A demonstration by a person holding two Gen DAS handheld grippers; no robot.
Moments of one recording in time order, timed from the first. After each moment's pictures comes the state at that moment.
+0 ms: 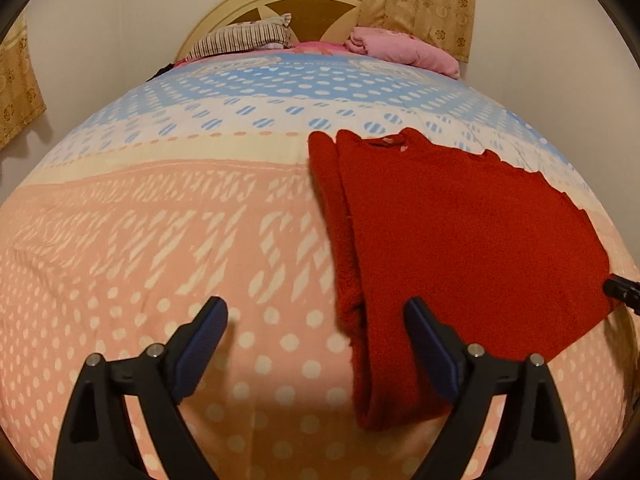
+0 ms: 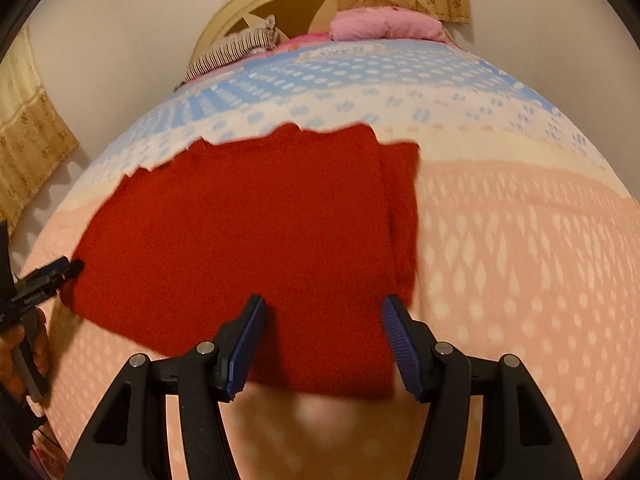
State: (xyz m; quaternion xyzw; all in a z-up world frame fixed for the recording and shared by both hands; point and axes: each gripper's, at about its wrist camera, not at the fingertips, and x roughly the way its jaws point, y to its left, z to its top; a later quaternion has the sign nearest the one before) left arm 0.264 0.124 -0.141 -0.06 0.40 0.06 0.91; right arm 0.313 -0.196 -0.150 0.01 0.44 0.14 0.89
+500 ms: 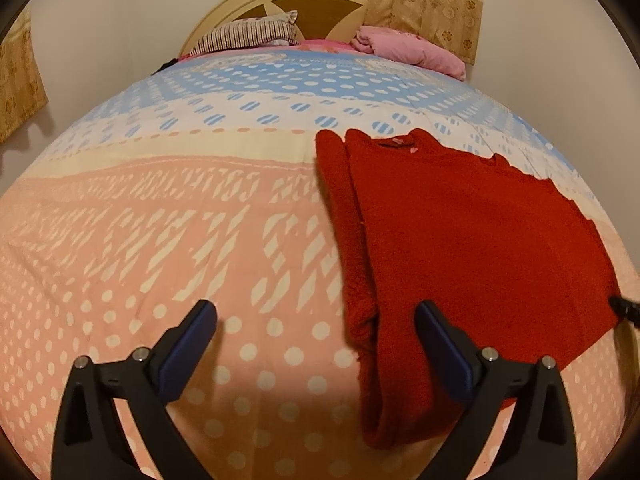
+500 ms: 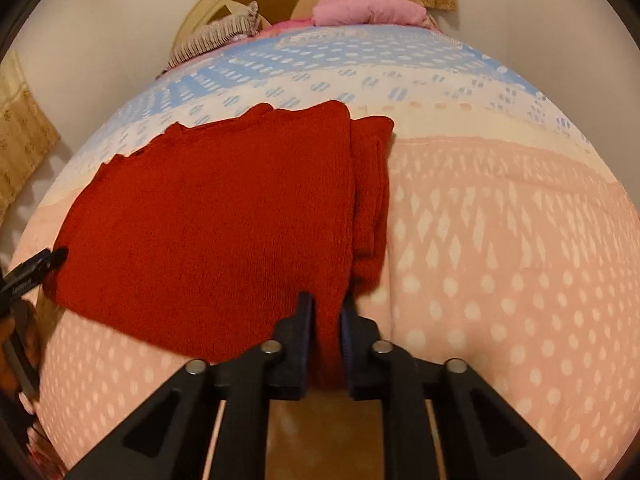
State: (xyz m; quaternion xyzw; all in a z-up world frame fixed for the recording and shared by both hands) left arm 0.271 0.130 -0.147 -0.07 0.40 0.06 0.91; right arm 0.305 -0.208 -0.158 0.01 0.45 0.12 0.89
